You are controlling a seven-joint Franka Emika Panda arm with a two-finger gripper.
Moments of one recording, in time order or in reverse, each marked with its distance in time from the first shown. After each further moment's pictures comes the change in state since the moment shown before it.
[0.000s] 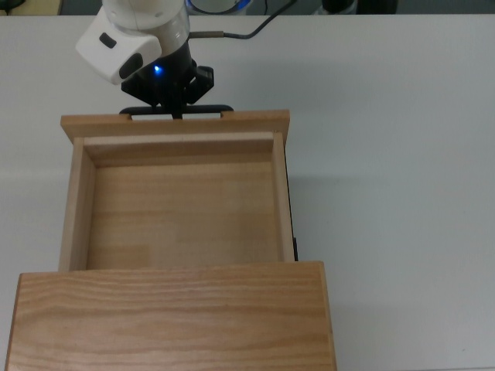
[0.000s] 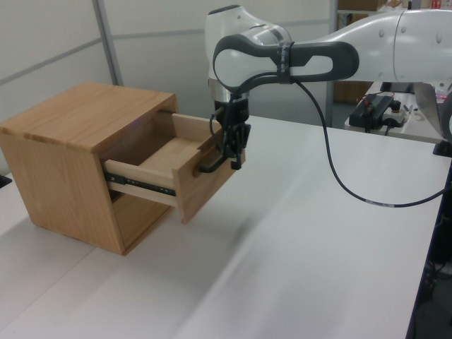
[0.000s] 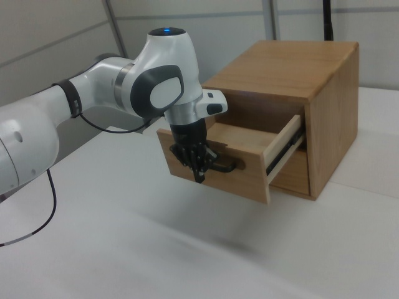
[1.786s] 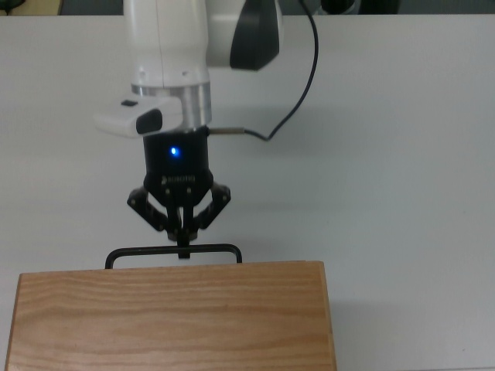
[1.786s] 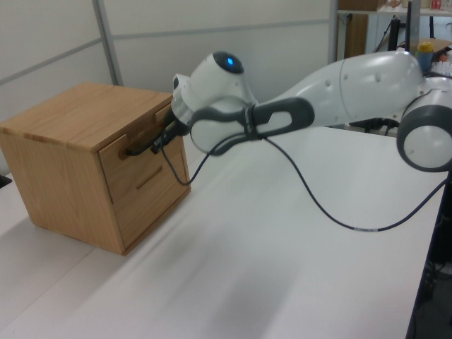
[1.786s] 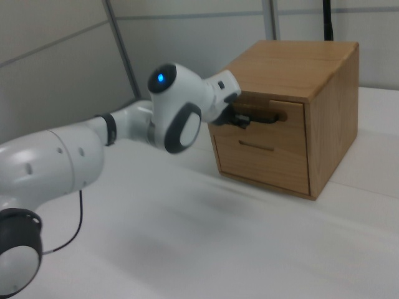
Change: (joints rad) arm 0.045 0.198 0.007 0.012 0.000 0.921 0.004
